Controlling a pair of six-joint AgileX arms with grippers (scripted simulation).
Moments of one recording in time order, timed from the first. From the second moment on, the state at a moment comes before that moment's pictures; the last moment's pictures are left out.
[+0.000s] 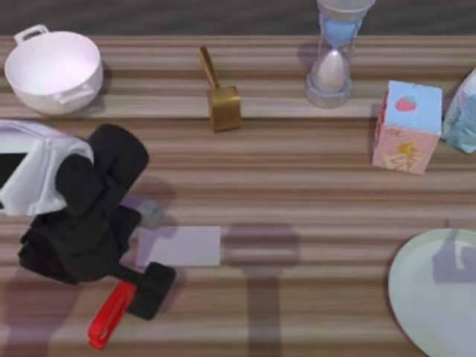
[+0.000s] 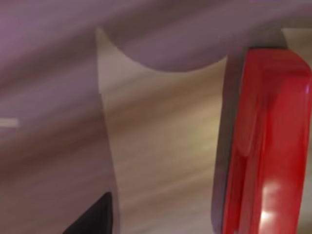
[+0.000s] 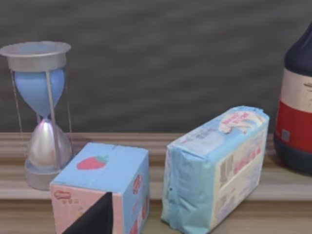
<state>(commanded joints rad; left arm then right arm) -0.47 1.66 0.86 -0.76 -0.01 -0.04 0.00 0.00 0.00 0.00 0.00 0.00</state>
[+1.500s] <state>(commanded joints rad) -0.47 1.72 0.78 -0.64 -0.01 -0.04 0.00 0.00 0.00 0.00 0.00 0.00</state>
